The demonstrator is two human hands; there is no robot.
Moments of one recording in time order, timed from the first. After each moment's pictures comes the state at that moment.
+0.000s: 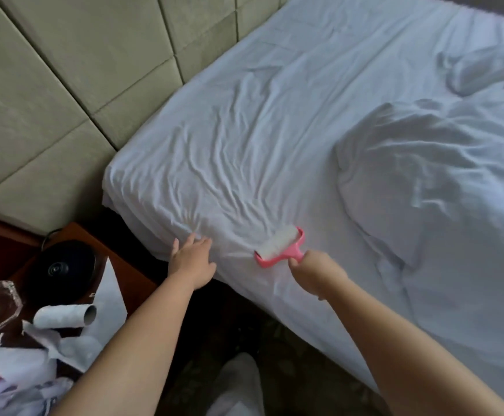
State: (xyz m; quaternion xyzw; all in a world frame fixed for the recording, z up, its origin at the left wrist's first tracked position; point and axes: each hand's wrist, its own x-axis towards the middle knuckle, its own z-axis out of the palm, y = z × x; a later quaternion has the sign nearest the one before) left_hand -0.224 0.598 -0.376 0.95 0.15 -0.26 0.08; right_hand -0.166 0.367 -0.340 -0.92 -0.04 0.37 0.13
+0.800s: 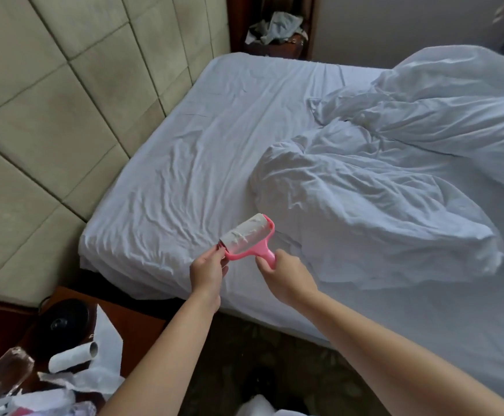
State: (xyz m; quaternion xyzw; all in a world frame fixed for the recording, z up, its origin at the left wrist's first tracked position) left_hand -0.278 0.417 -0.161 0.60 0.38 -0.02 0.71; right_hand -0.279 0.274 -0.147 -0.92 0.06 0.21 0.33
